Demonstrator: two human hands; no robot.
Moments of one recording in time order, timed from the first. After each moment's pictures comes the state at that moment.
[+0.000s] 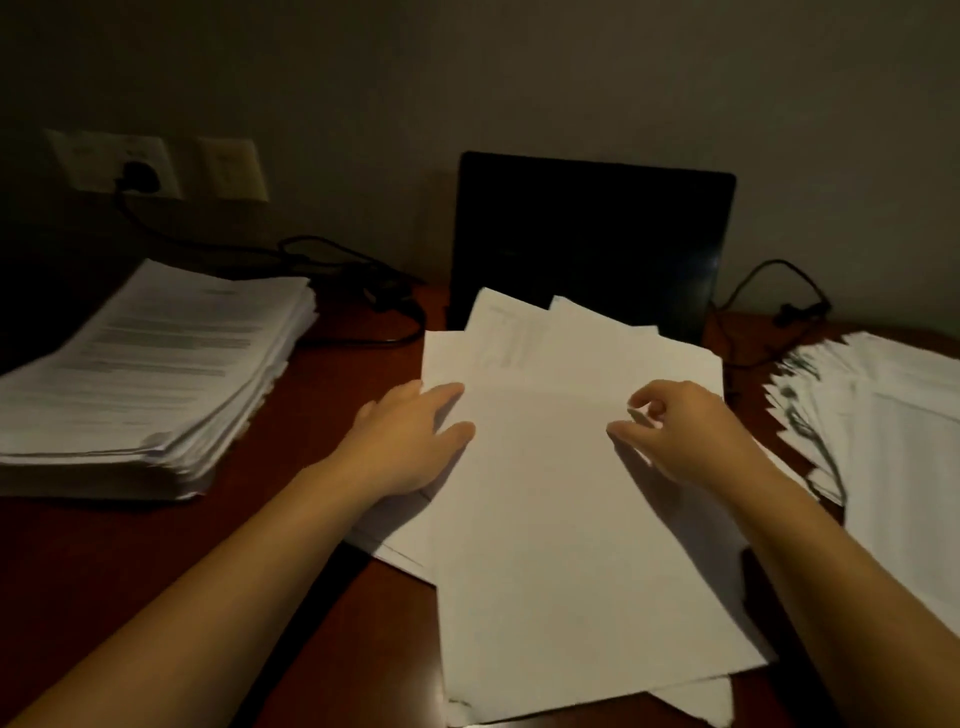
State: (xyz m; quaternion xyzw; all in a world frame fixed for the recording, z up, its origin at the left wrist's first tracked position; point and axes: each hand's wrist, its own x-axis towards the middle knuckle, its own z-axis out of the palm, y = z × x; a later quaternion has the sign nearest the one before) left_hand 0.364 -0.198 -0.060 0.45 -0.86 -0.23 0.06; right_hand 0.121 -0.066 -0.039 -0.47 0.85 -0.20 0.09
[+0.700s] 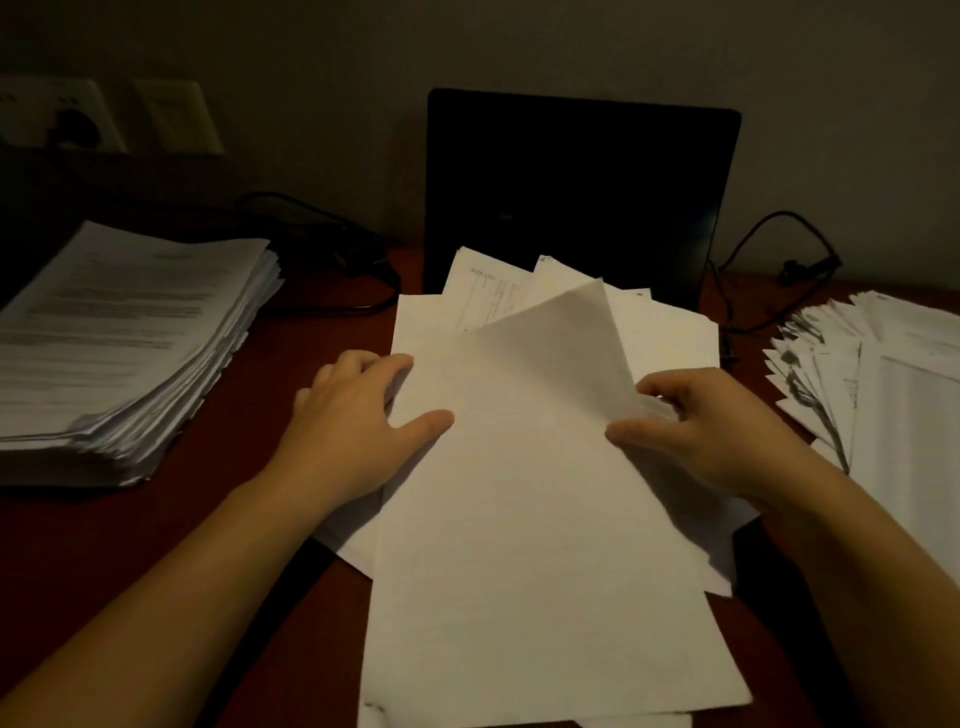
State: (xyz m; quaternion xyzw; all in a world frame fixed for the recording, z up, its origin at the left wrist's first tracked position) left_hand 0.373 -0.186 -0.065 0.49 -0.85 -0.16 0.14; right_hand 0.118 -0.037 -0.033 -0.52 0.79 -0.27 0.19
